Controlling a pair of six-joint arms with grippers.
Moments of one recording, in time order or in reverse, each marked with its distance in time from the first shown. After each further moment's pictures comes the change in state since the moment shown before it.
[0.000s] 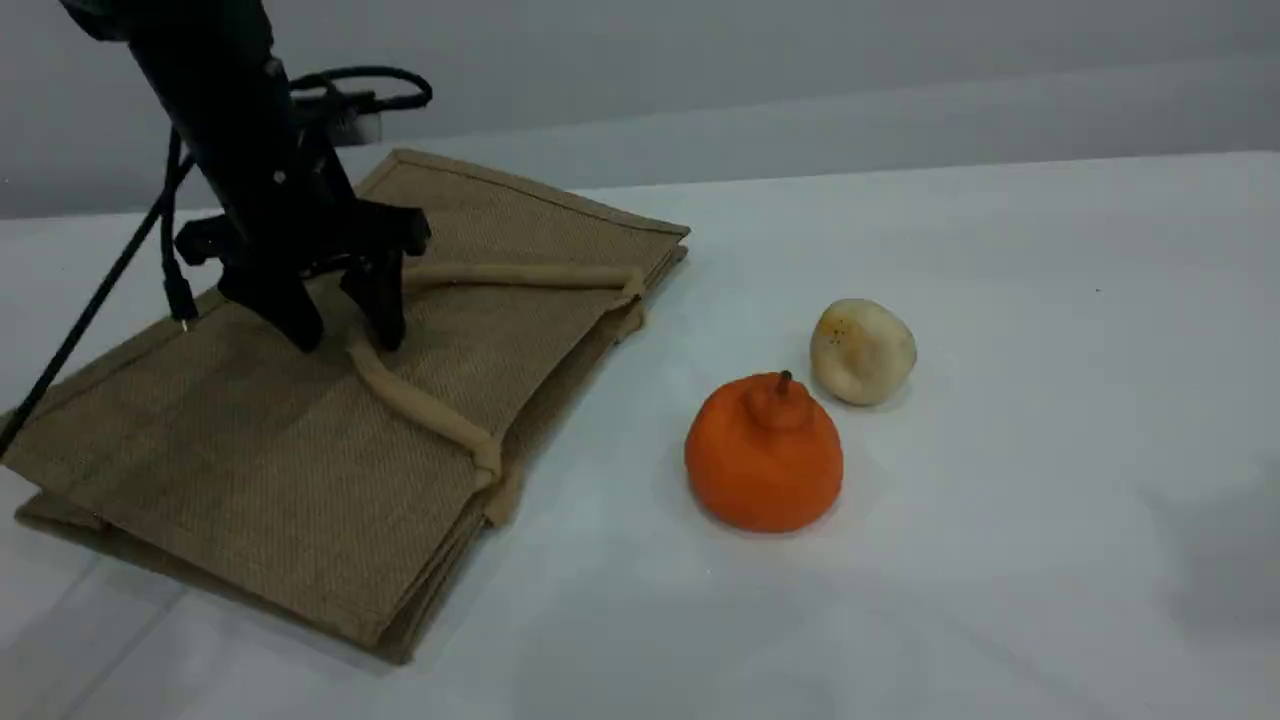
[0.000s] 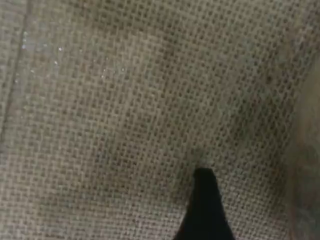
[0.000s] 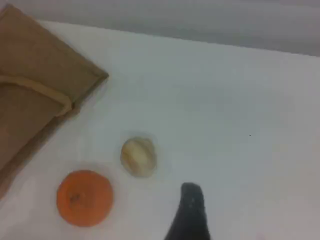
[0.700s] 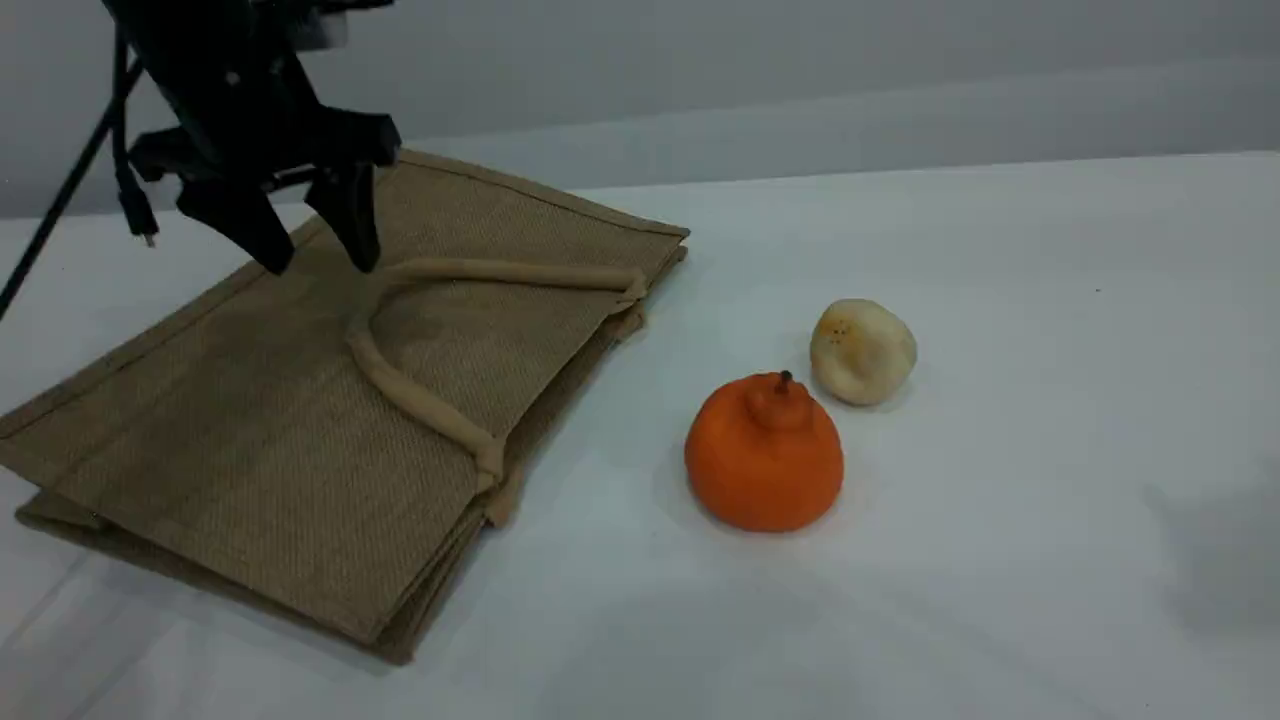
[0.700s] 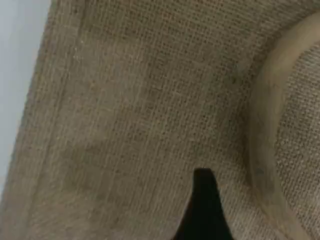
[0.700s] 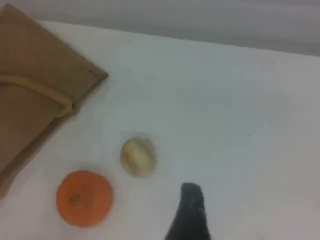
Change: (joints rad) left arm 0.001 -0.118 0.009 0.007 0.063 -0.001; right arm 0.000 0.000 0.000 0.000 0.000 0.001
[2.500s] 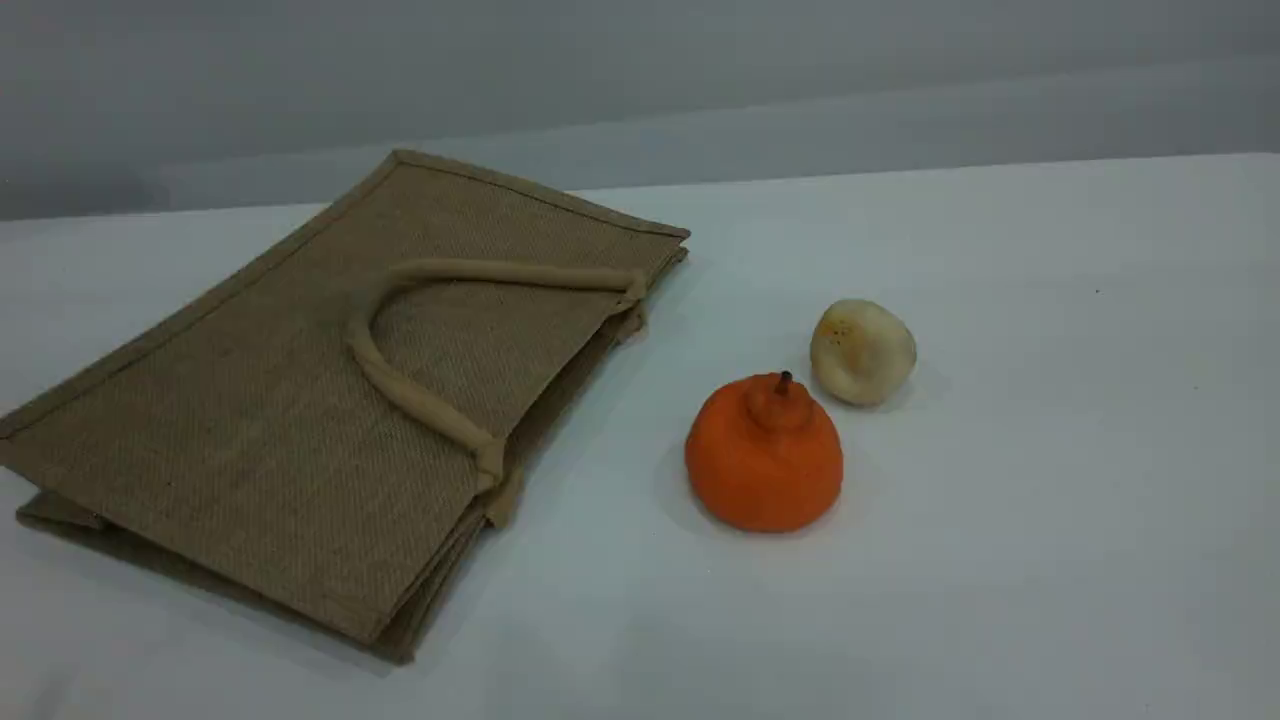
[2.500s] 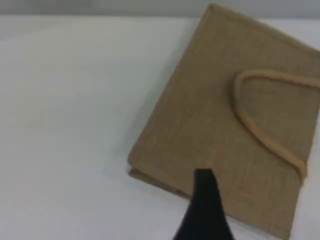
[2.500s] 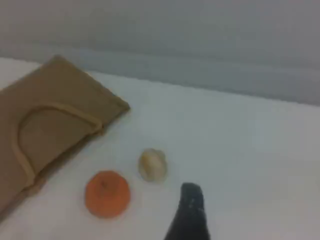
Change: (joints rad) left arm 0.161 -1.388 0.706 0.046 0.060 0.004; right arm 0.000 -0.521 0.149 0.003 0.139 -0.004
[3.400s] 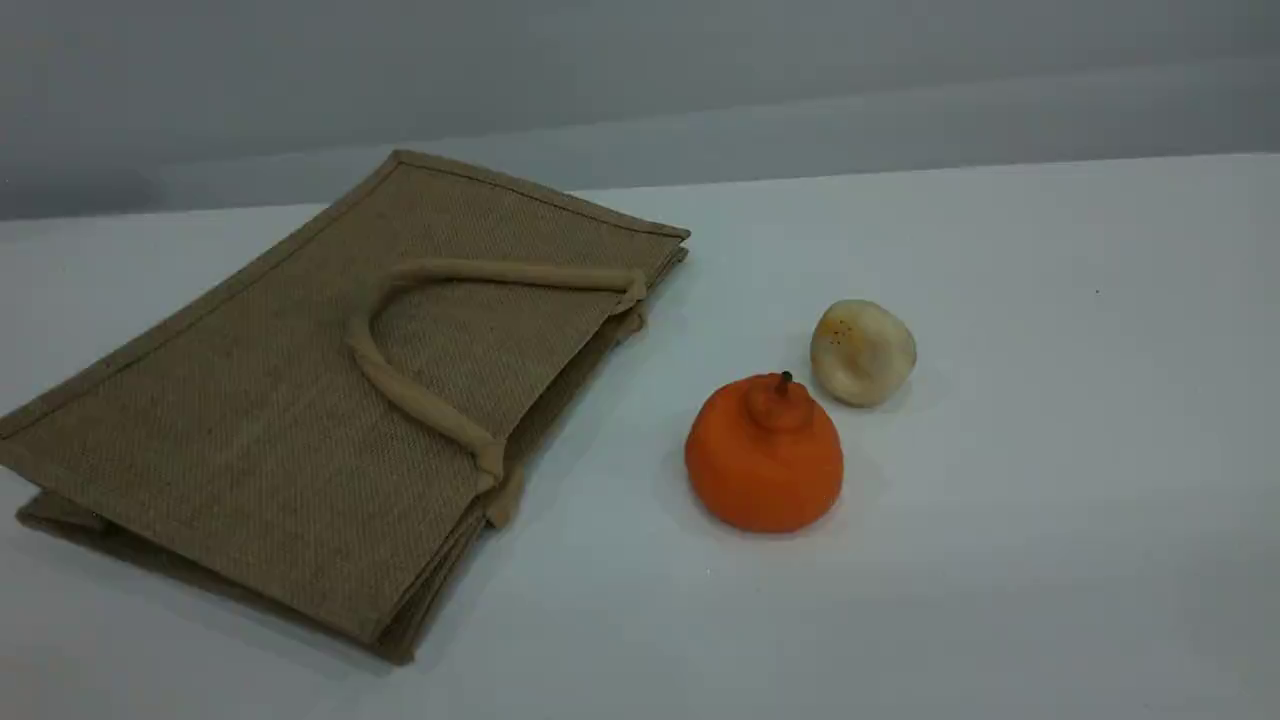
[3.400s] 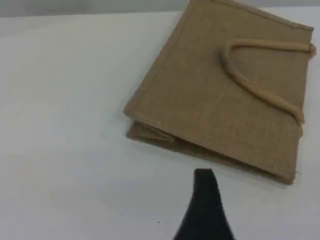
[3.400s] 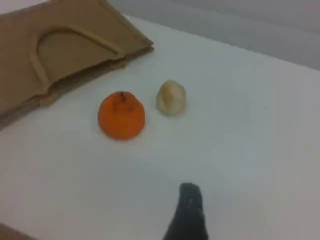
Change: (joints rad) left arm 0.000 -0.844 0.470 -0.025 0.149 0.067; right arm 0.000 -0.639 0.473 0.058 0.126 -0.152
